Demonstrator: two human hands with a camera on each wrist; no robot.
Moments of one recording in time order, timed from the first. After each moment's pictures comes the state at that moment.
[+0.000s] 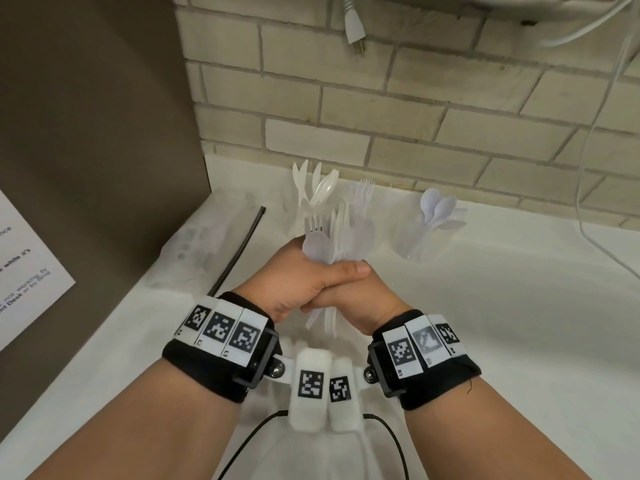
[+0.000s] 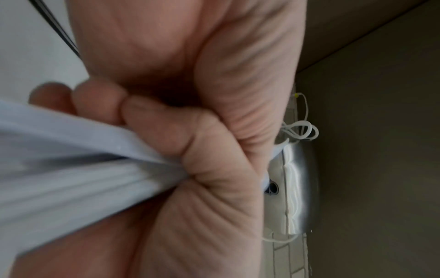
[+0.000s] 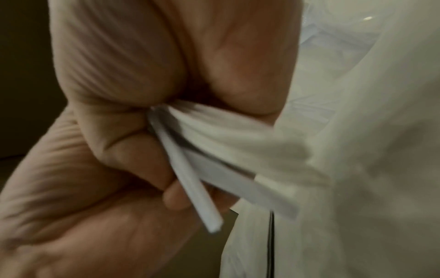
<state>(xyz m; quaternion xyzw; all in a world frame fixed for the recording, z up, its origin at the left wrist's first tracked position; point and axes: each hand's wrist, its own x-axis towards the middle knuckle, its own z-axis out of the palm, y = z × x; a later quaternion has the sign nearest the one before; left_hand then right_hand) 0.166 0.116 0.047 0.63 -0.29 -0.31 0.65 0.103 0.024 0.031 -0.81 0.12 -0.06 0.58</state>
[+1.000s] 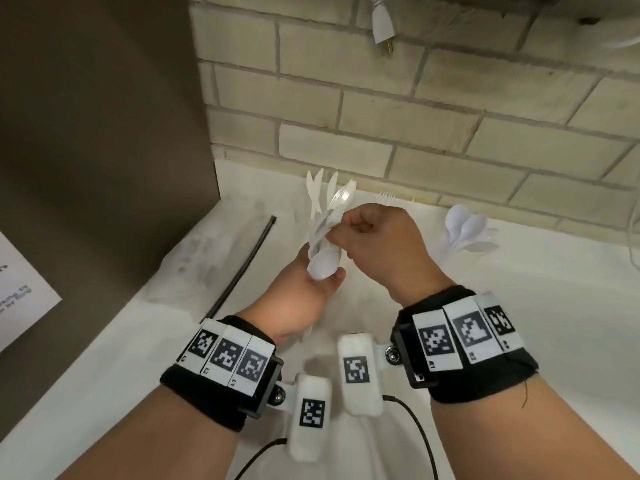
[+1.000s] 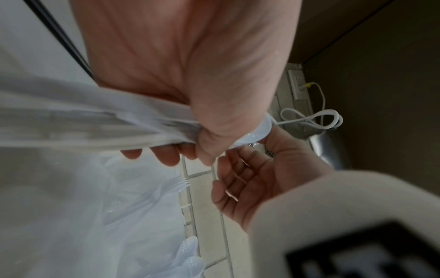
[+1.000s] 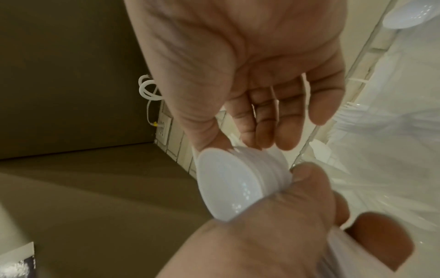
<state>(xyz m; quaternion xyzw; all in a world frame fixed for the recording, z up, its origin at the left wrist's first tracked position) 0.198 0.099 0.018 0.74 -0.26 -0.22 0.59 0.148 -0.009 0.082 -0.85 0.22 -0.20 0.44</state>
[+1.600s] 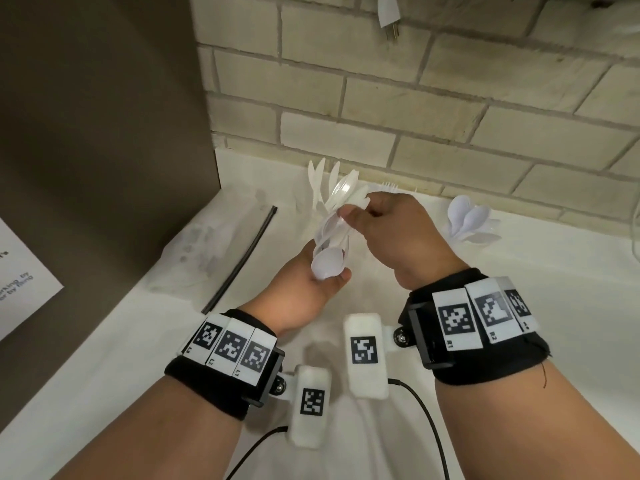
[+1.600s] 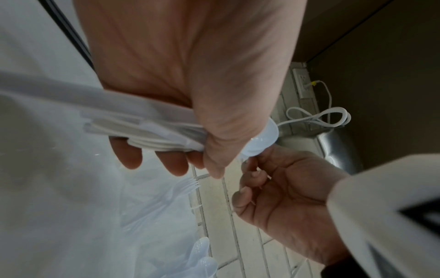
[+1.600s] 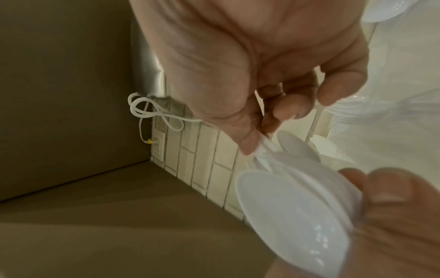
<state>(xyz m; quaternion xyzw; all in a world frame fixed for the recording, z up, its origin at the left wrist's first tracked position) 0.197 0.105 0.012 0.74 -0.29 -0.24 0.56 0.145 -0.015 0.089 -0.84 0.24 -0.17 0.46</state>
